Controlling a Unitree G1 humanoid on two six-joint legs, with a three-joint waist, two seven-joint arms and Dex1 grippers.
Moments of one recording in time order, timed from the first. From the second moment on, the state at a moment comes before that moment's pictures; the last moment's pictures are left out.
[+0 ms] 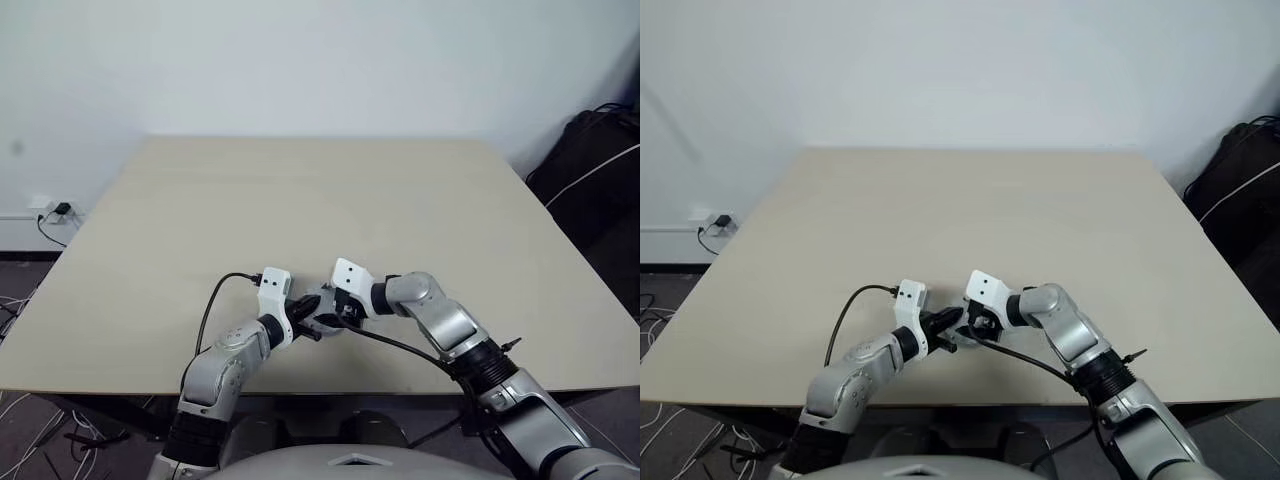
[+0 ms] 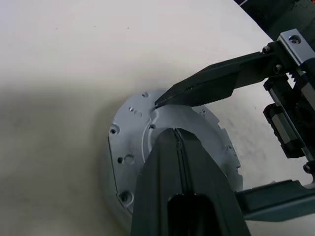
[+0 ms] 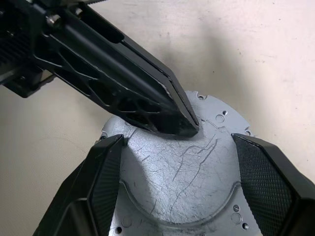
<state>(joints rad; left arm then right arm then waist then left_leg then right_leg) 0.02 0.05 -0.19 -0.14 -0.33 0.67 -0.35 -0.35 -0.43 0.45 0.07 -0.02 0.45 0.92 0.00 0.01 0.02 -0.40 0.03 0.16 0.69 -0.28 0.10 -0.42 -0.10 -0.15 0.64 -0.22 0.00</state>
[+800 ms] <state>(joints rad) 0.03 0.04 -0.18 -0.13 -0.33 0.66 -0.35 -0.26 -0.51 0.37 -0.02 0.07 0.52 0.91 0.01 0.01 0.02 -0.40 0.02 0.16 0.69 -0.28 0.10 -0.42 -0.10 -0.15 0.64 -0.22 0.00</state>
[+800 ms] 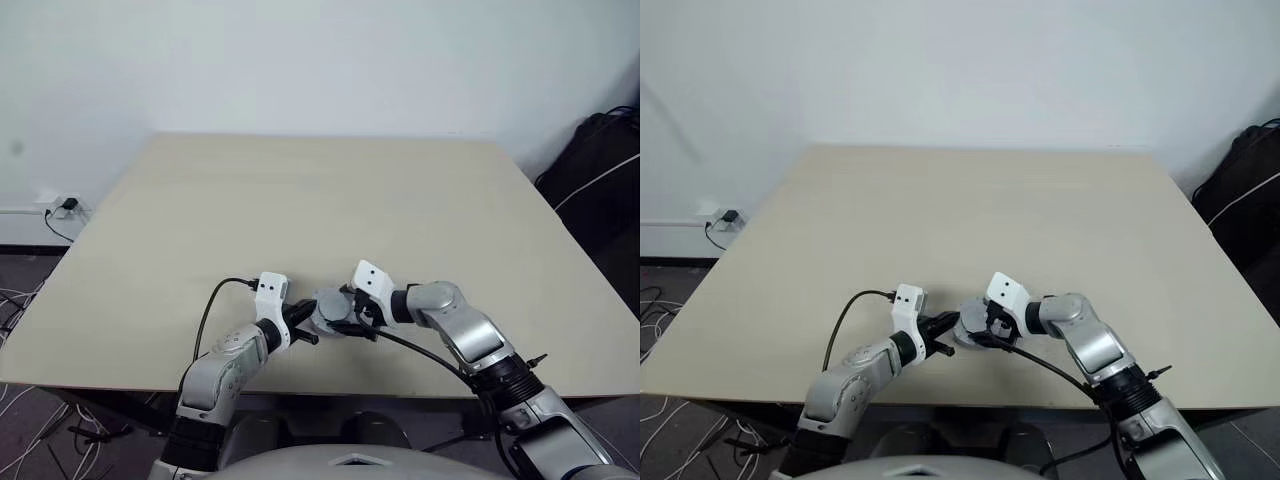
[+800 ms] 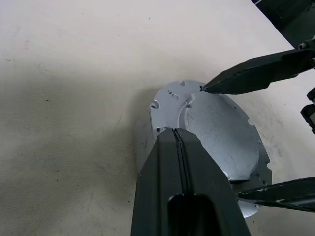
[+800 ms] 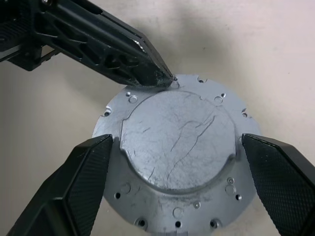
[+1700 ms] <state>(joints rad) 0.03 0.05 -0.19 -0.12 -0.33 0.64 -0.37 -0.09 -0.25 -0.13 -0.15 0.48 1.09 0.51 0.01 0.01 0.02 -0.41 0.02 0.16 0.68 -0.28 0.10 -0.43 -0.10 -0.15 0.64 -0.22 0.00</state>
